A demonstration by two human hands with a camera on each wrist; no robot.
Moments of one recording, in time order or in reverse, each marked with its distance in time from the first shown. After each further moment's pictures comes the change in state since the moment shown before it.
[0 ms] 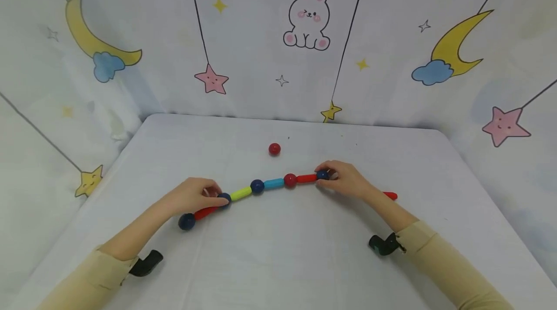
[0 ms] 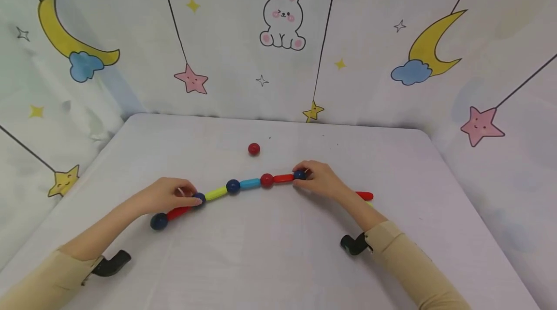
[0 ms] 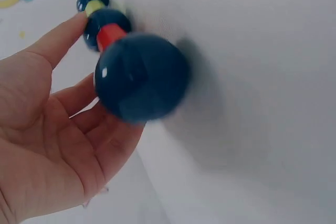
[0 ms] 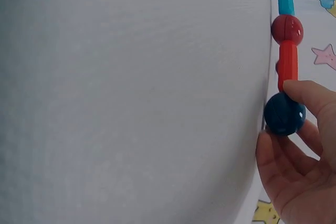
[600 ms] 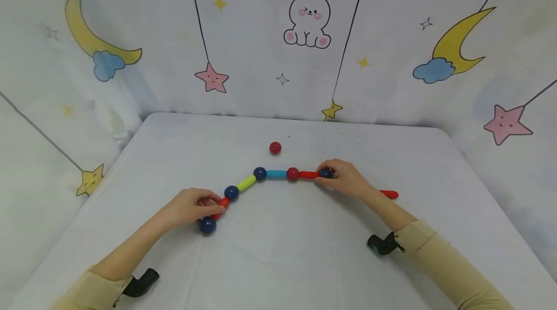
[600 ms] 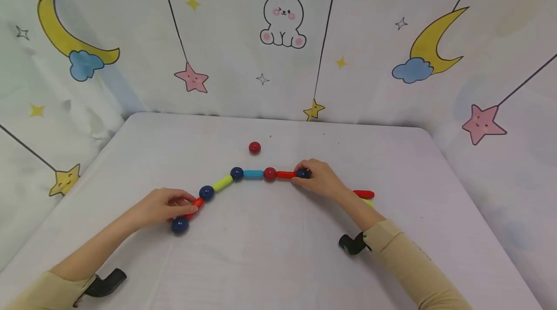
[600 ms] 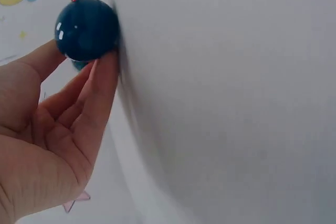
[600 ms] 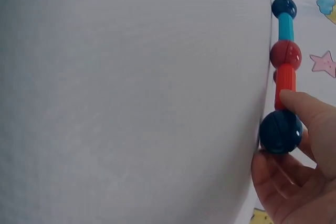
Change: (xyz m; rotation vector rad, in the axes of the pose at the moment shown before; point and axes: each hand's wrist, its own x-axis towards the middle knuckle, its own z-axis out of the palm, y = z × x) left_hand -0.022 -0.004 0.018 -0.232 0.020 -0.082; right_hand 0.001 -0.003 0.006 -0.072 0.067 0.008
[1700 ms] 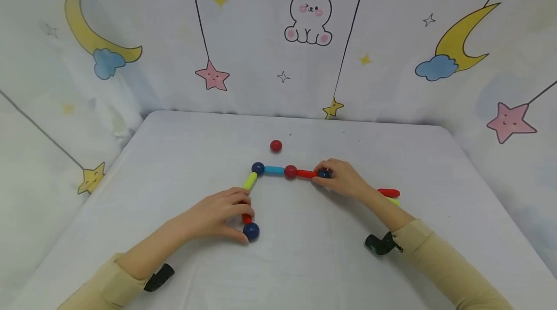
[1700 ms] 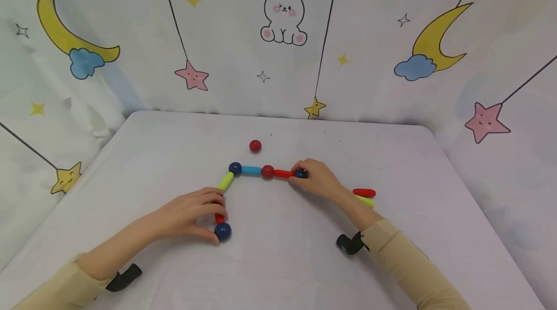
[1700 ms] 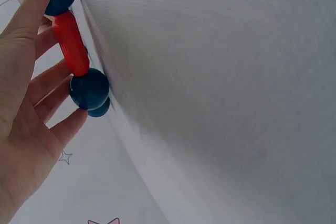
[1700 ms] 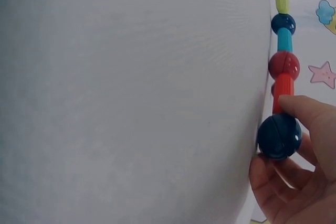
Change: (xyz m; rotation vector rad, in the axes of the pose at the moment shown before) left_hand 0.015 0.024 0.032 0.529 -0.014 0.761; right_hand 0.002 -0.009 0.004 -0.024 -0.010 -0.015
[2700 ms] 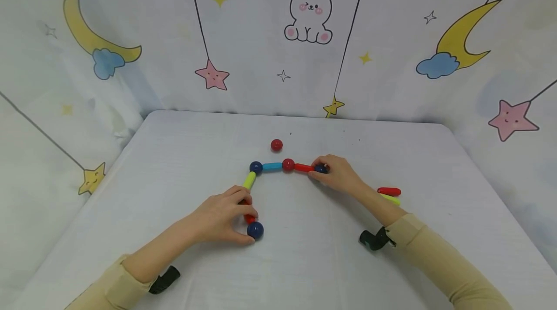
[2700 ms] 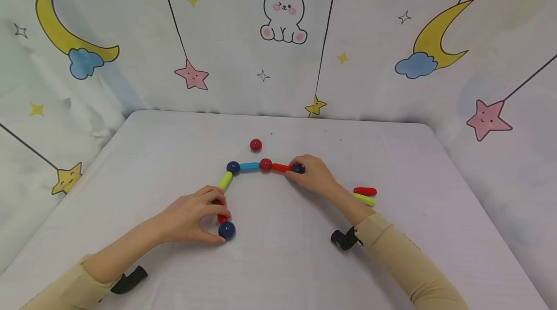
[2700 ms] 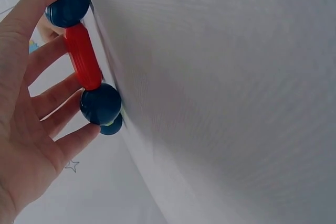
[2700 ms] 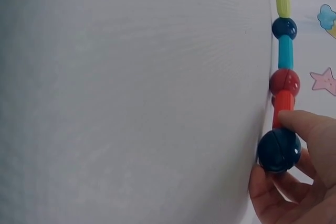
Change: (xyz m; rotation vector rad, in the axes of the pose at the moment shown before) left_hand 0.007 0.018 -0.002 0.012 -0.029 -0.175; right_hand 0.013 -0.010 0.005 -0.017 0.010 0.115
